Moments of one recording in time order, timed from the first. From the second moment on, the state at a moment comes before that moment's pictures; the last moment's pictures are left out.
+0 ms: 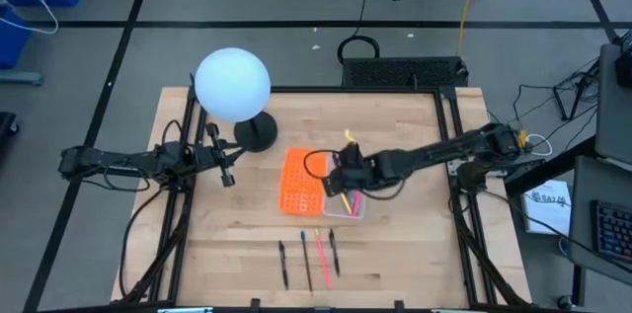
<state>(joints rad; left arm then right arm) -0.02 0.29 0.01 0.44 -0.29 0.40 0.17 1.72 1.32 -0.76 0.36 1.26</state>
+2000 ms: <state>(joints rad) -0.02 0.29 0.01 0.42 -0.24 0.31 0.15 1.21 0.64 0.10 0.49 0.25</state>
